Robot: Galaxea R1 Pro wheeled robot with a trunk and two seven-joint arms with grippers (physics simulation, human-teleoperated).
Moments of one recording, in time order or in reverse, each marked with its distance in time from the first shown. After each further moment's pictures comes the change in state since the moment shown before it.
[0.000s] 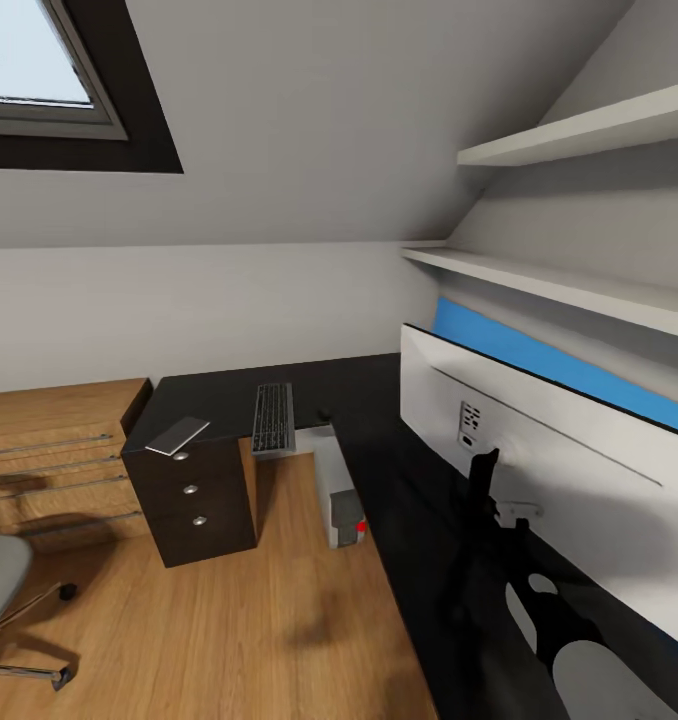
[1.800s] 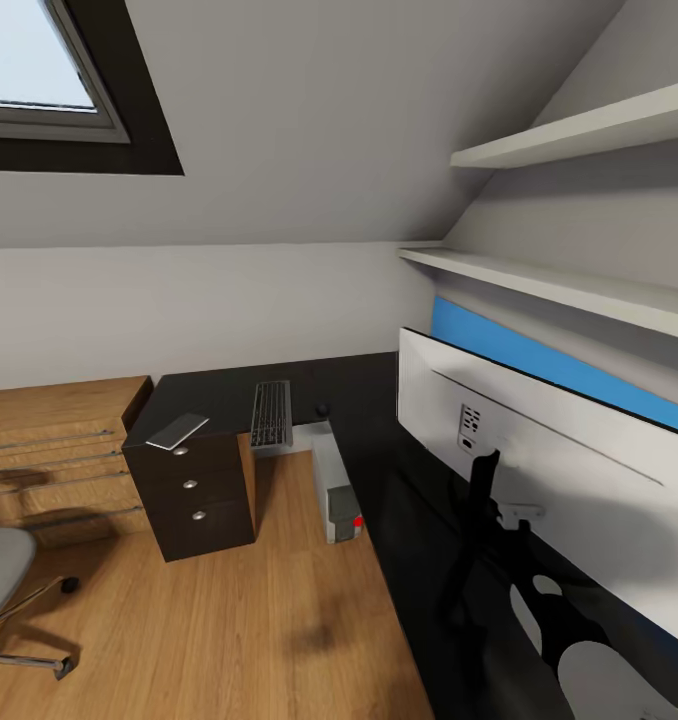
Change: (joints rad) left arm 0.000 -0.001 -0.001 -0.002 0.000 0.000 0.001; right arm -0.001 -0.016 -0.003 0.013 -0.013 0.008 0.041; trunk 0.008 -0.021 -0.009
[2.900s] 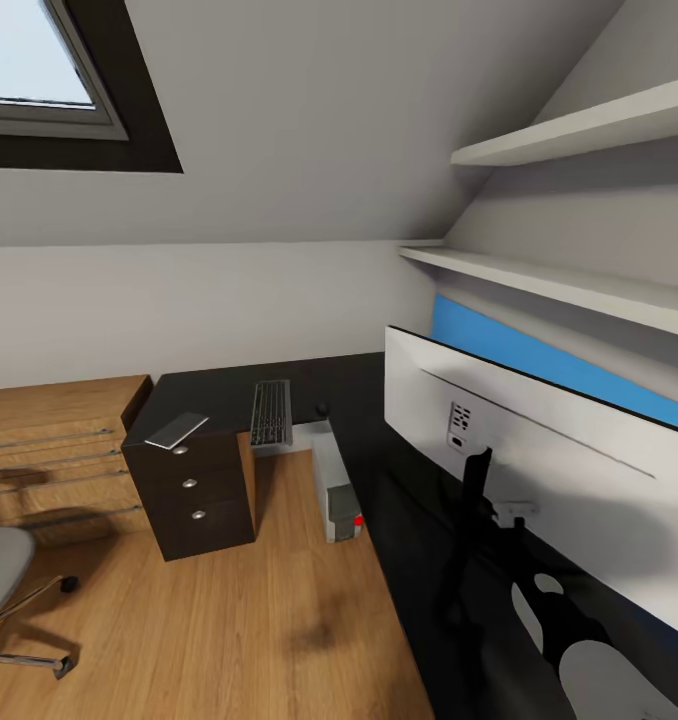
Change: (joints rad) left arm 0.000 0.001 0.001 -0.010 0.000 0.001 0.000; right arm 0.000 -0.003 0.002 -0.010 -0.006 0.000 0.090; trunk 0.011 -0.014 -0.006
